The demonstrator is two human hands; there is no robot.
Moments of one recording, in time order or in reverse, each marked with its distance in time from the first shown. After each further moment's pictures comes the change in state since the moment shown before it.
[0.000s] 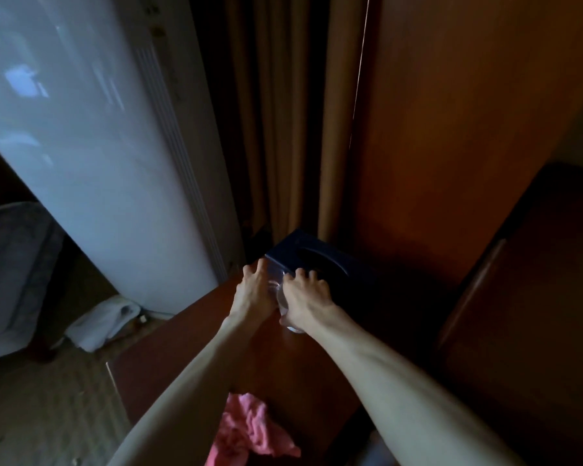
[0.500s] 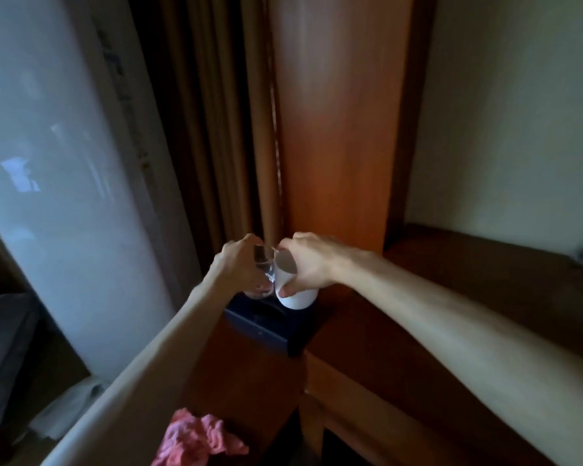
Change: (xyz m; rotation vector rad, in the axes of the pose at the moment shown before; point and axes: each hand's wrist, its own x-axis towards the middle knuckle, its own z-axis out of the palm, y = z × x) left_hand -0.120 0.220 -0.167 0.169 0.073 0.276; right_hand -0.216 0.102 -0.260 0.042 0.198 -0.167
